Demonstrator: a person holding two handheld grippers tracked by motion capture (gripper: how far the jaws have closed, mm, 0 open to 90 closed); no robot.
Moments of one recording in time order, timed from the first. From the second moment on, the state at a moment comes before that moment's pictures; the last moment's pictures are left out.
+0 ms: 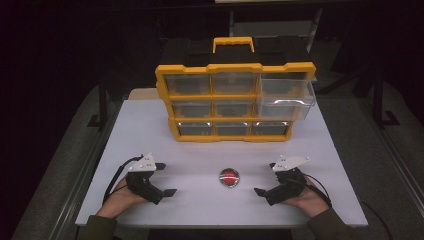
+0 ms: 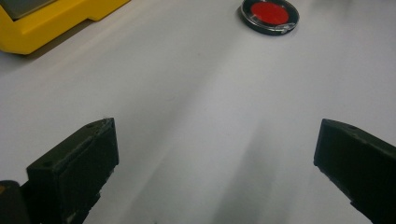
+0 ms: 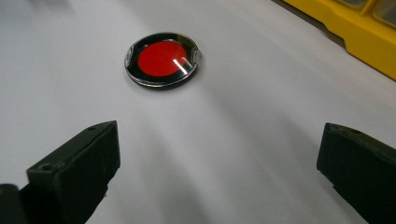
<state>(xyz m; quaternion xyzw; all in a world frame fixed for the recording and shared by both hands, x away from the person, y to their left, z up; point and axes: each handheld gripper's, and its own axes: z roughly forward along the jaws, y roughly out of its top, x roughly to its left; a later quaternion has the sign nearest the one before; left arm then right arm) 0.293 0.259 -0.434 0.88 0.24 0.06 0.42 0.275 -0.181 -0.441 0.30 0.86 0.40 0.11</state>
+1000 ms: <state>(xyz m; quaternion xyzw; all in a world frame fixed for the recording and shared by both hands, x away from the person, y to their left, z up) 0.308 0.246 -0.422 0.87 0.23 0.05 0.43 0.277 -0.179 -0.439 0.30 0.85 0.42 0.10</state>
